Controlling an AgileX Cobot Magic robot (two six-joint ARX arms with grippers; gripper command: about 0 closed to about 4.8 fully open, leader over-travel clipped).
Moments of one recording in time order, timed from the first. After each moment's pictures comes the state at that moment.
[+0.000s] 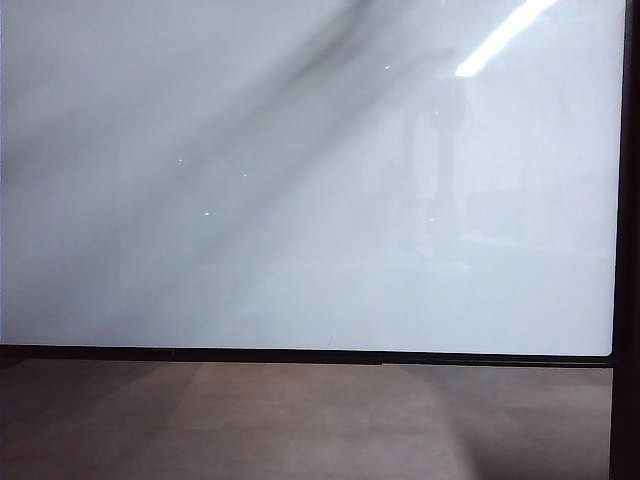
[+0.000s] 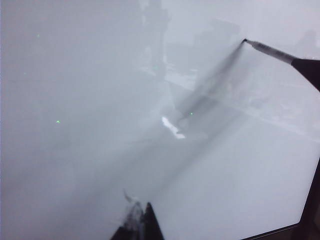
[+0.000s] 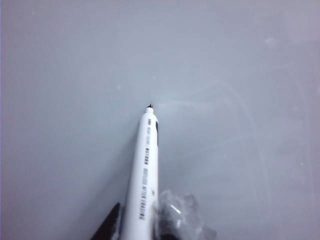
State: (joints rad) left arm -0.57 0.57 0.72 0.03 -0.23 0.05; right arm 0.44 1.48 1.25 0.52 0.11 0.19
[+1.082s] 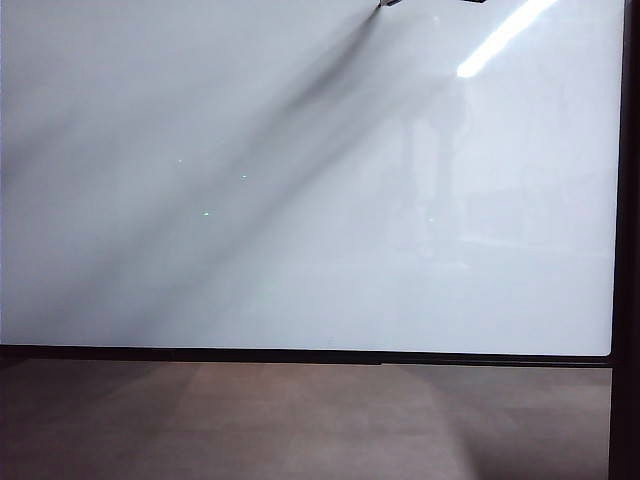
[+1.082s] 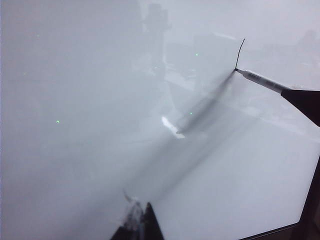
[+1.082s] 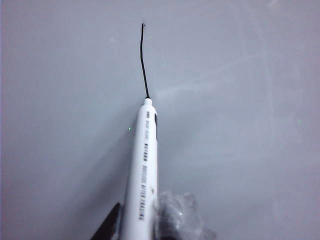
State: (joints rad) left arm -0.57 0.57 0.72 0.03 -0.23 0.05; right arm 0.44 1.47 1.20 0.44 0.11 0.20
